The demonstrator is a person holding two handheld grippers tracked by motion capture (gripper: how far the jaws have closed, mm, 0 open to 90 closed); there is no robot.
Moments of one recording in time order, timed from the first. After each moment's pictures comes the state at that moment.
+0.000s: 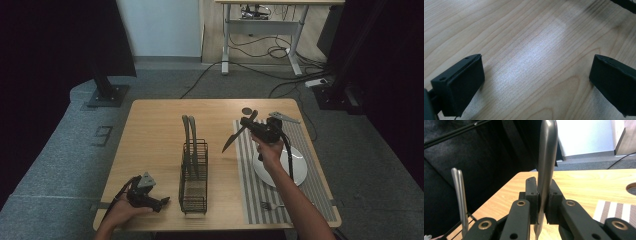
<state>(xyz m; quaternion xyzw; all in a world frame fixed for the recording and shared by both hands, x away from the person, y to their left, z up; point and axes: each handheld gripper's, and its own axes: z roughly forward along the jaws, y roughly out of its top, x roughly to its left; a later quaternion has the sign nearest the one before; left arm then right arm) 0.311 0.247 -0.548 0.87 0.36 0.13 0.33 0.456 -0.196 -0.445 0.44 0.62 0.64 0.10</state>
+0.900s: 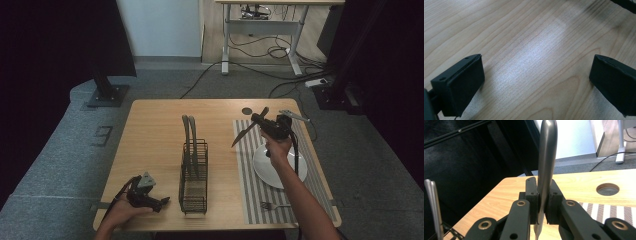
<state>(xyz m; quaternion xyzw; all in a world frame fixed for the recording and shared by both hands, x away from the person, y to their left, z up) 0.311 0.247 -0.548 0.86 0.36 0.13 0.33 0.470 -0.227 -0.450 0.48 0.60 0.63 0.13</state>
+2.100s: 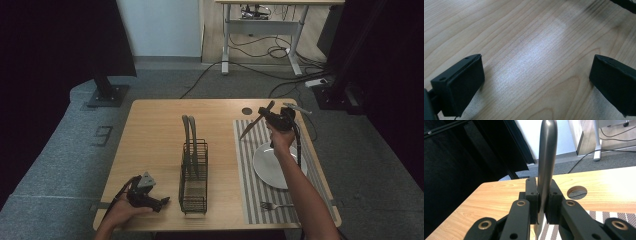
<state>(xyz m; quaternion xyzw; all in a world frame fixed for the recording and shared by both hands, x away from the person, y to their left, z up) 0.312 0.247 -0.548 0.87 0.35 0.13 0.33 0.515 -0.249 -0.463 0.52 0.58 0.60 0.16</state>
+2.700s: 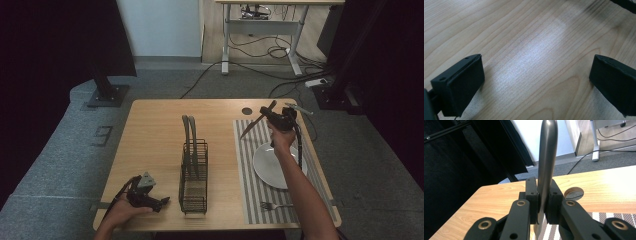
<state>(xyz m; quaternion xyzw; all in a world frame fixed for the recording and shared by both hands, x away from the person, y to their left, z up) 0.312 0.247 -0.548 0.87 0.35 0.13 0.33 0.519 -0.255 -0.467 0.53 0.57 0.61 0.16</state>
